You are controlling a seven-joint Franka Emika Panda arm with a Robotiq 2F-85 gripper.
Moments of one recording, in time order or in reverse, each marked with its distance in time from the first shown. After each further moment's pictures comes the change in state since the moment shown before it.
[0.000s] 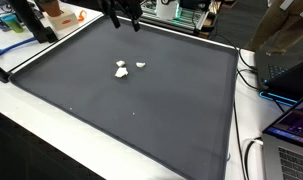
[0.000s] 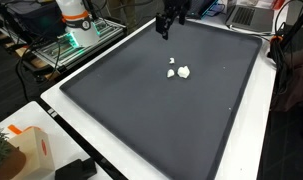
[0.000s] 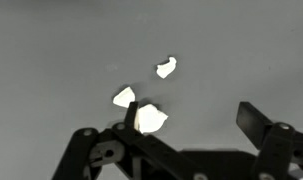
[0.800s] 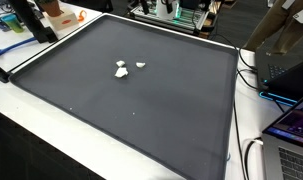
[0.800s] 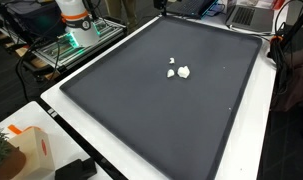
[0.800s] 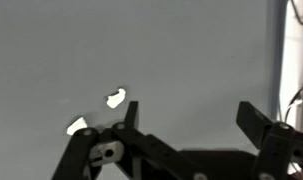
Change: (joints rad) arm 0.421 0.084 -0.237 -0.218 0.012 0.041 0.103
